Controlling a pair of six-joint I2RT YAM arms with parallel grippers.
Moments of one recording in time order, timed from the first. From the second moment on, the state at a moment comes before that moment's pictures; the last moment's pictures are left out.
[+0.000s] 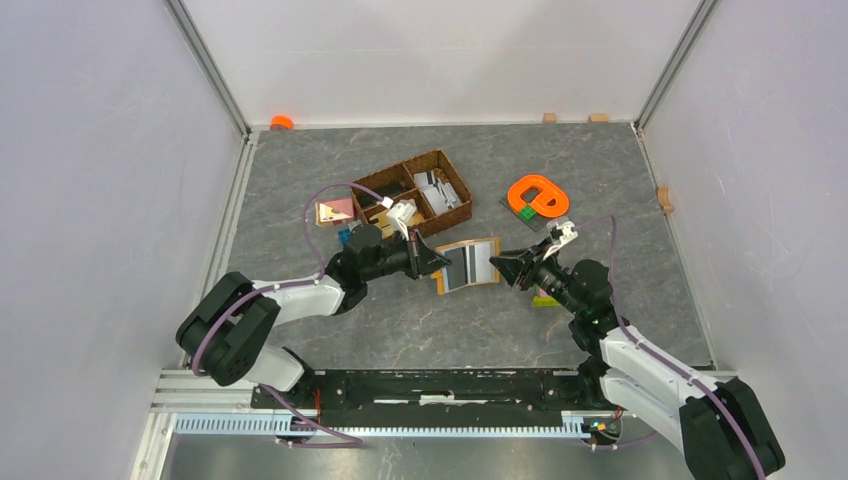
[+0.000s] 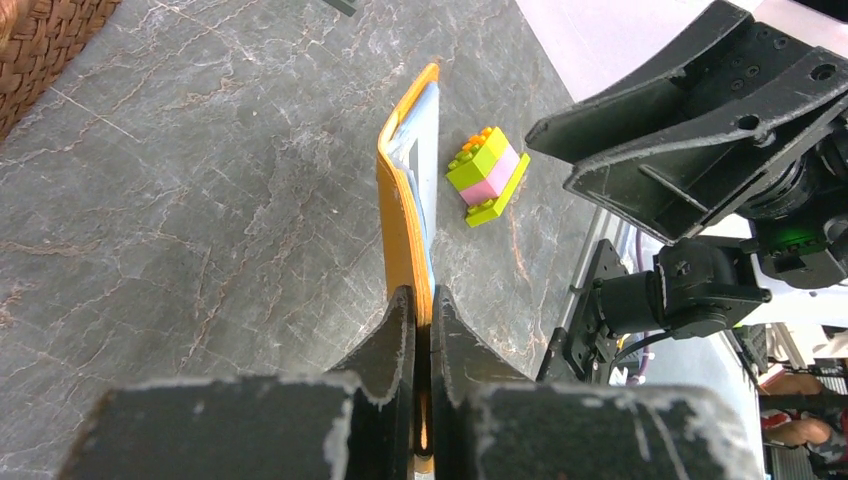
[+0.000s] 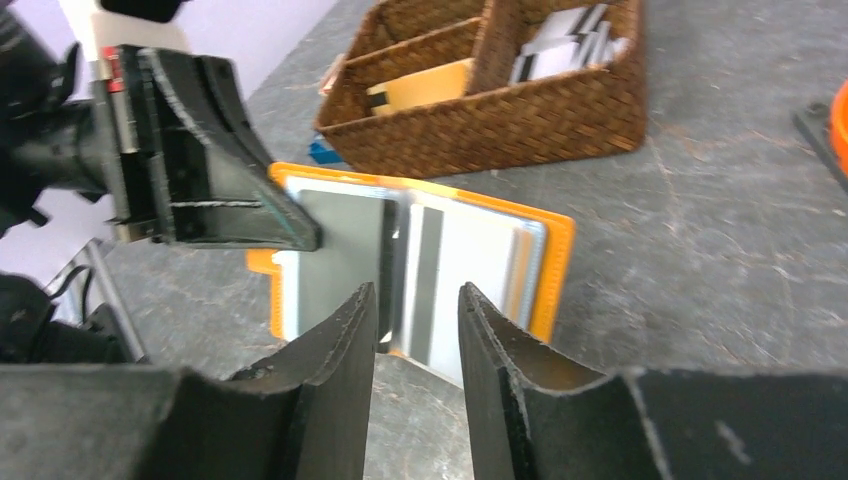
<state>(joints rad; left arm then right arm) -0.66 1.45 0.52 0.70 0.45 -0.64 0.43 0.86 0.17 0.62 -0.30 0.44</state>
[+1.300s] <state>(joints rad) -0.63 1.50 0.48 1.16 0.75 -0.87 0.40 1.20 0.15 1.26 -0.72 0.80</state>
